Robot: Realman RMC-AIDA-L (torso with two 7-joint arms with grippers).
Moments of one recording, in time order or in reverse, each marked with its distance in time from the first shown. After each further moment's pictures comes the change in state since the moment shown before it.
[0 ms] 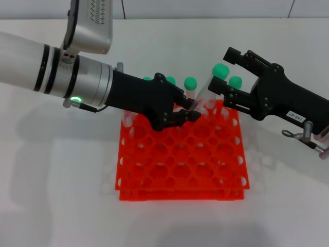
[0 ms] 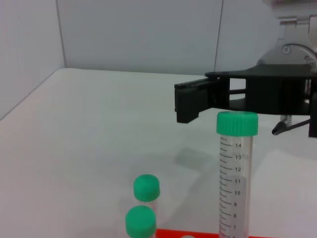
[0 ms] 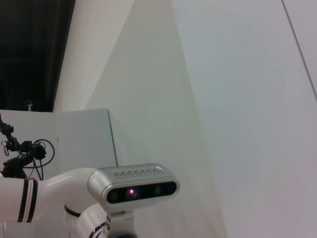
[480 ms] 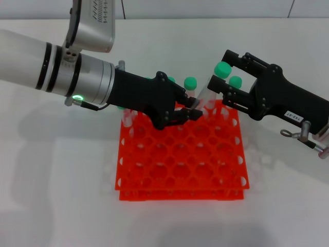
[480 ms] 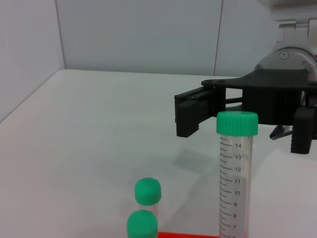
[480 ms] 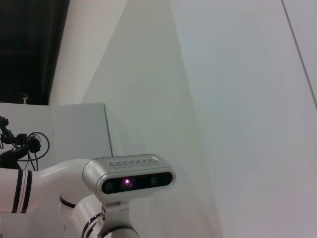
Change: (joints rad) left arm -0.010 -0.002 0.000 -0.001 0.002 -0.006 0.000; right arm 0.002 0.000 -0.002 0.000 -0.001 0.023 -0.008
